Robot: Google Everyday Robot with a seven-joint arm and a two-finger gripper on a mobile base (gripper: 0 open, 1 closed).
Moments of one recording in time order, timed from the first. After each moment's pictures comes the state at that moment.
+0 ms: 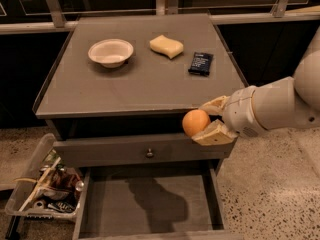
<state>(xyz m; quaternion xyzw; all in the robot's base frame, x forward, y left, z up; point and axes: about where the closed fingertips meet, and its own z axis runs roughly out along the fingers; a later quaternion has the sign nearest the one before) 0.467 -0.120 0.843 -0.57 0.73 0.10 0.36</state>
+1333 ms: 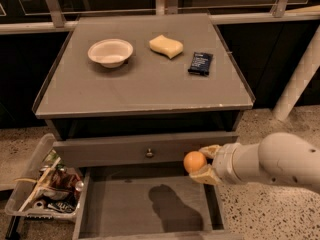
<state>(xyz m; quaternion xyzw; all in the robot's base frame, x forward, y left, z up) 0.458 -0.134 0.683 -0.51 0.79 0.09 0.34</state>
